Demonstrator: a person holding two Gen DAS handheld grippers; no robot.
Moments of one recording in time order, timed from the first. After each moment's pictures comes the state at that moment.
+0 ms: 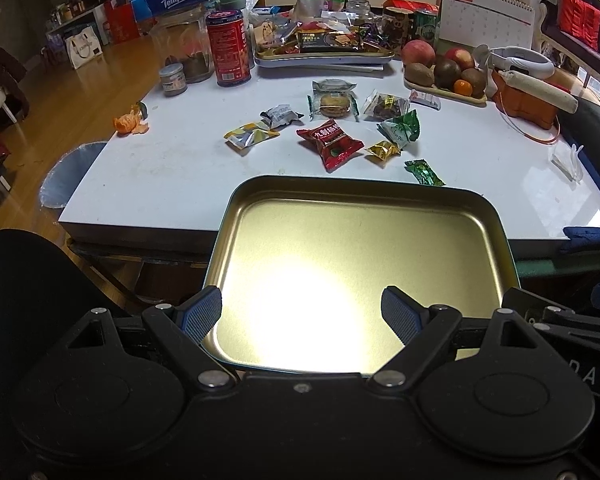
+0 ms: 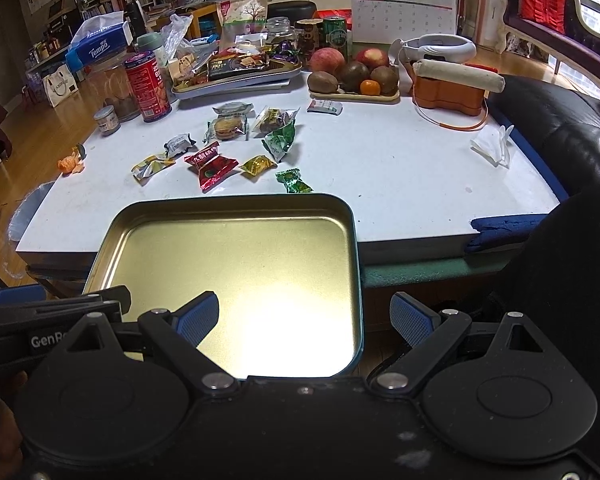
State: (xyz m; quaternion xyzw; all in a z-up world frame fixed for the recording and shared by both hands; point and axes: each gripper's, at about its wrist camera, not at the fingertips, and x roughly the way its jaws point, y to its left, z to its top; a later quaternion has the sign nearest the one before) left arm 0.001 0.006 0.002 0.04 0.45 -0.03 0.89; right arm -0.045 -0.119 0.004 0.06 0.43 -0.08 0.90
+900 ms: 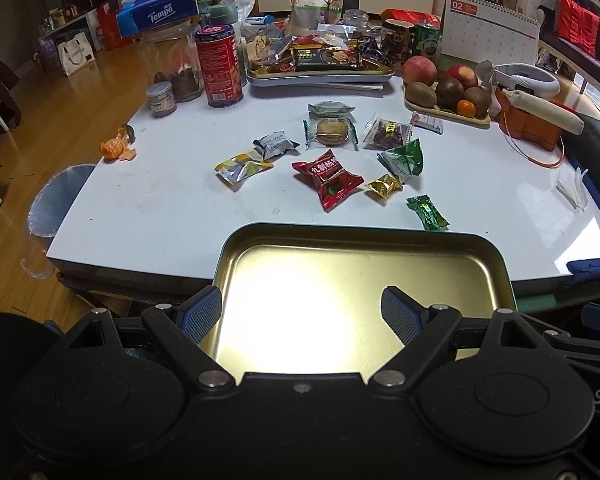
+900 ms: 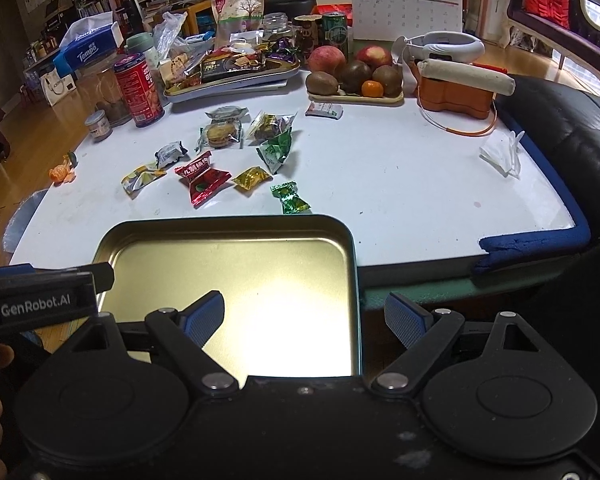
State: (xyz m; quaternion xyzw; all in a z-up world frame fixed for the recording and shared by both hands) left arm 0.054 0.006 0.013 0.03 0.45 -0.04 0.89; right arm -0.004 -0.131 0.003 0.07 0.45 -0.08 0.89
